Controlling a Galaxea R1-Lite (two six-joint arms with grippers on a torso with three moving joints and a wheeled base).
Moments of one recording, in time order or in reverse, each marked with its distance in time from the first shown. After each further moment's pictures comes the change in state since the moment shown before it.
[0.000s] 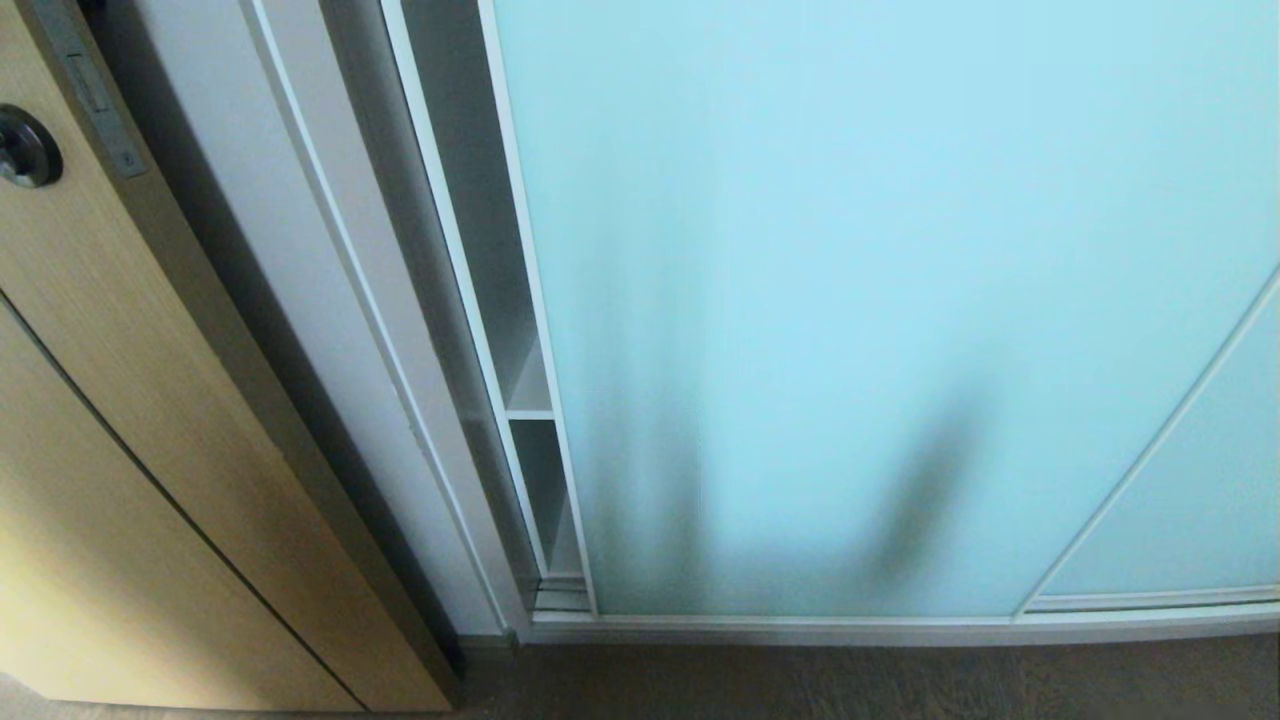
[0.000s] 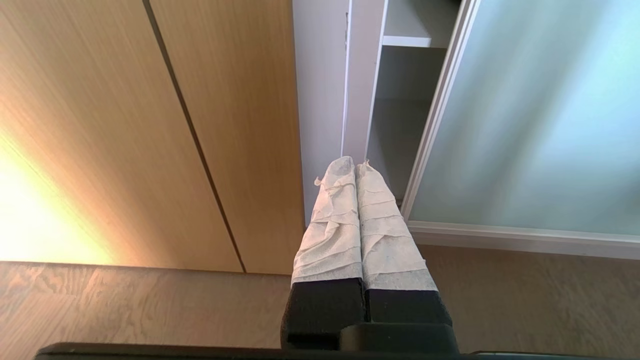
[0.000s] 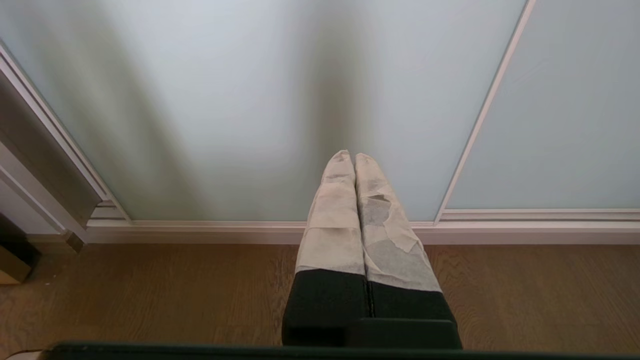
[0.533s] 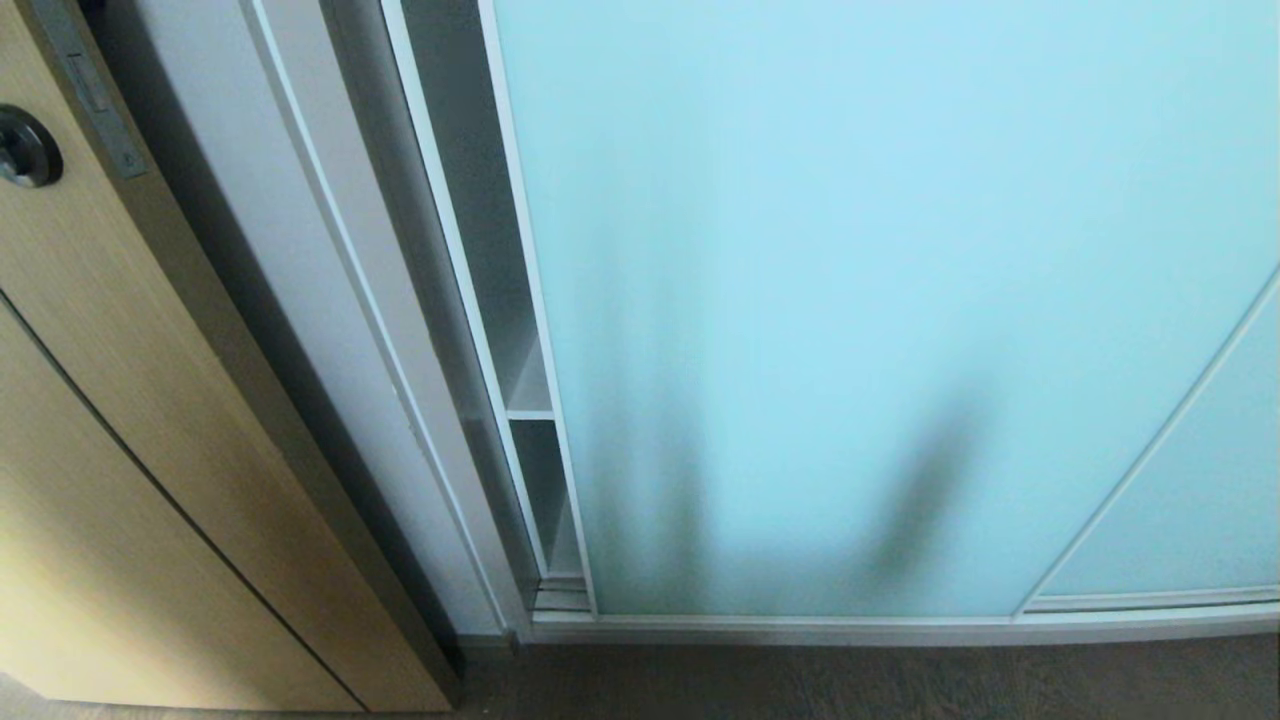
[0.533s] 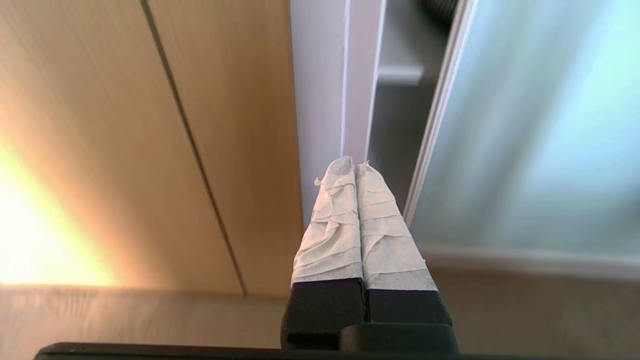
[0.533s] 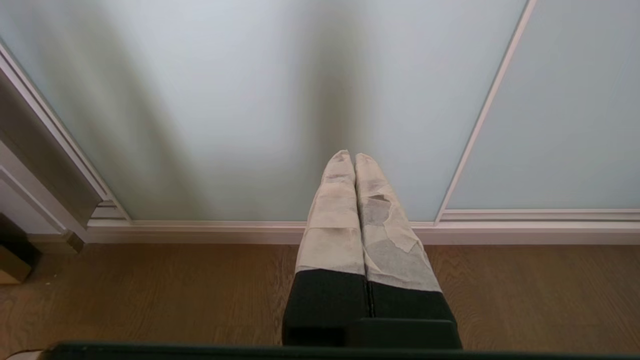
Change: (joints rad) left arm 0.000 0.008 -0.116 0.035 -0.002 0.008; right arm 0.000 0.000 0.000 0.000 0.000 0.000
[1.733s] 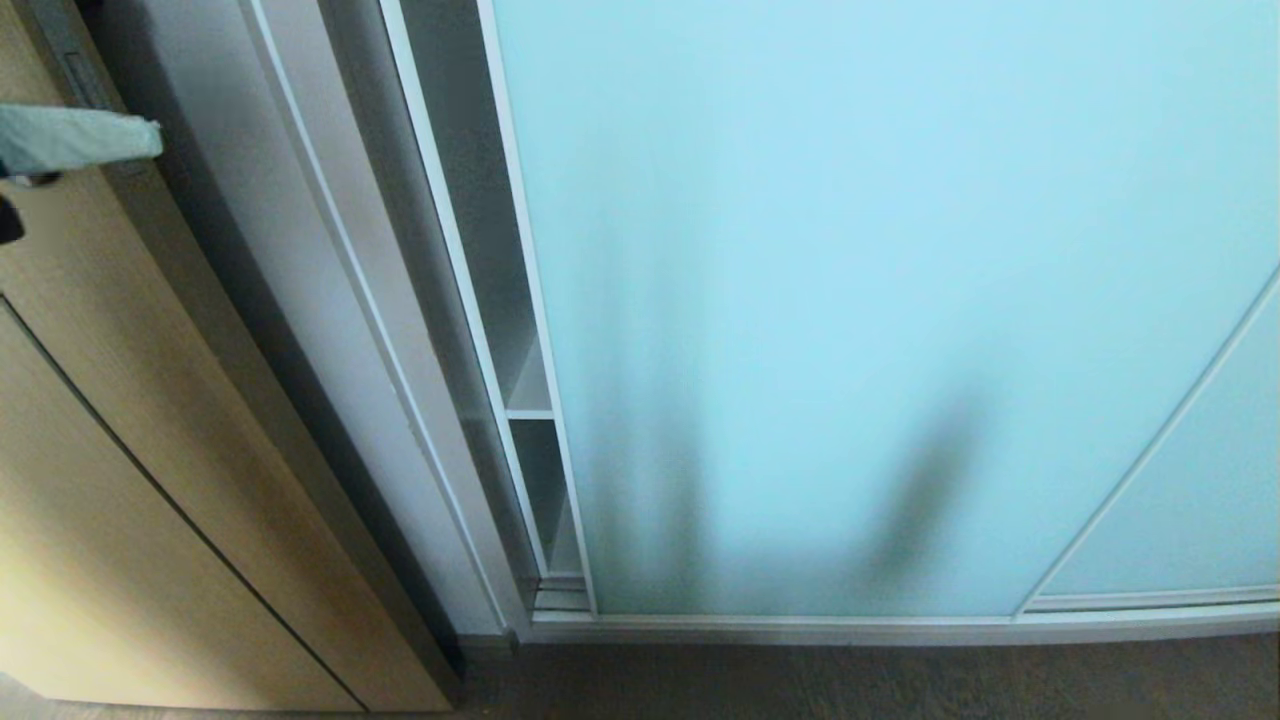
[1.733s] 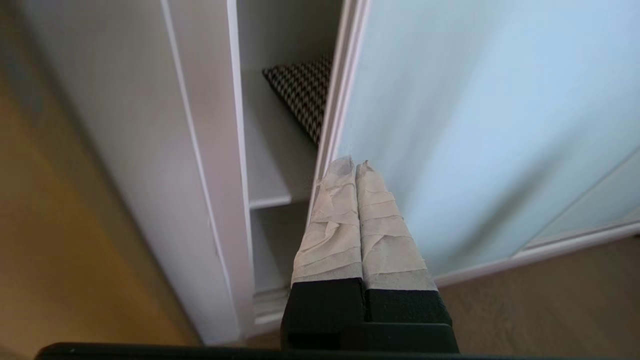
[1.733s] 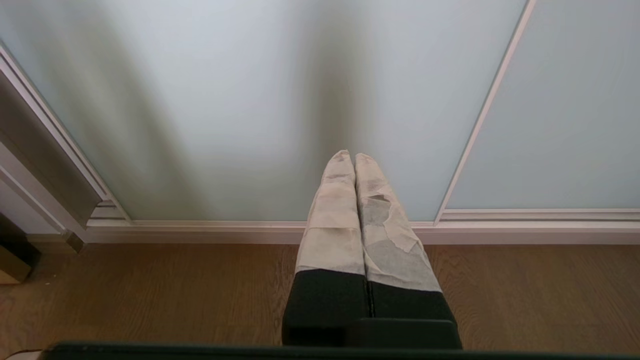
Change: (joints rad) left arm -0.003 1.162 -1.191 0.103 -0.369 -0.081; right arm 0.000 0.000 0.000 0.000 0.000 0.000
